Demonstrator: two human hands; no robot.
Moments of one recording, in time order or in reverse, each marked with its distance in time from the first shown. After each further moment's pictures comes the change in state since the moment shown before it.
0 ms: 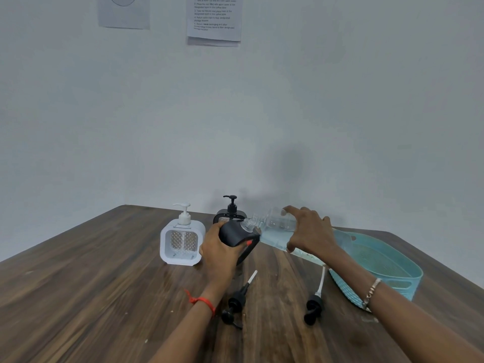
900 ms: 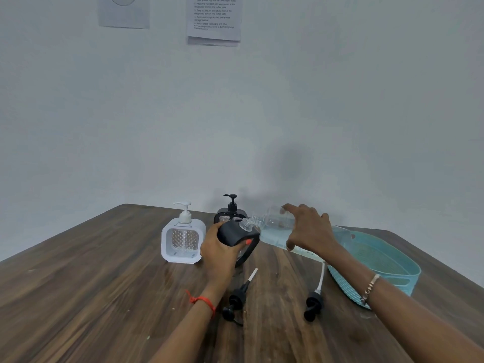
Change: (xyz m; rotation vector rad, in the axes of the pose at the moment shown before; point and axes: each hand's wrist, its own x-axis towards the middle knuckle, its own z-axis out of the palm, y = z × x) left_hand -0.003 0.003 -0.002 -0.048 0.037 -0.053; right_hand 0.000 -0.003 -0.001 -0.033 -0.004 -0.018
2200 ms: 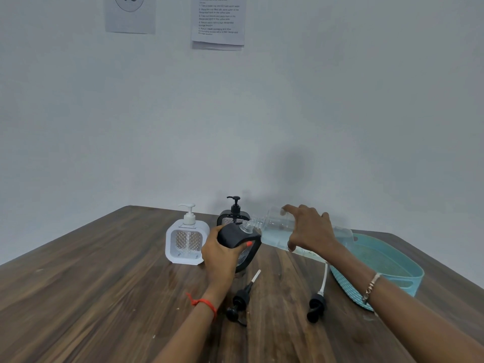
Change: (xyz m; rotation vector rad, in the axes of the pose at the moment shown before) left_hand -0.001 0.004 -0.008 -0.008 0.017 -0.035; right_hand 0.000 -0.008 -0.006 -0.033 -0.011 -0.009
